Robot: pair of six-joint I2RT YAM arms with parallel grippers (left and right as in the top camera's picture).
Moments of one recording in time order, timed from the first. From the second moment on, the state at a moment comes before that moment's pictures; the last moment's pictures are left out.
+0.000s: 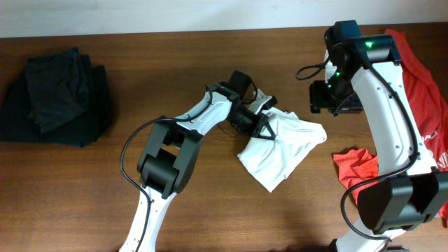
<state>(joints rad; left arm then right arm) -0.55 2.42 1.81 -0.71 0.92 0.00 0.08 1.84 1.89 -1.54 0.07 0.15</state>
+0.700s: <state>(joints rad) 0.02 2.09 2.01 -0.94 0.33 0.00 -0.12 1.84 1.89 -1.55 0.06 0.13</state>
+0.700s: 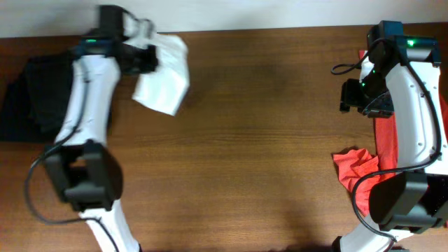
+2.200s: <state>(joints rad) 0.61 2.05 2.04 -0.83 0.30 -0.01 -0.12 1.84 1.89 -1.58 0.06 0.13</state>
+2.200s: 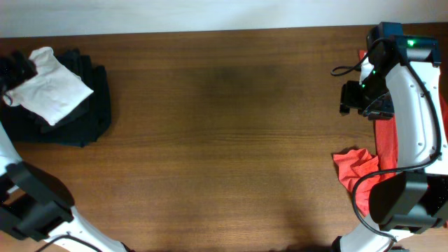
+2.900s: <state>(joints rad) 0.00 2.01 2.06 -1.56 0.21 -0.02 -0.12 1.84 1.84 -1.69 -0.19 -0.01</state>
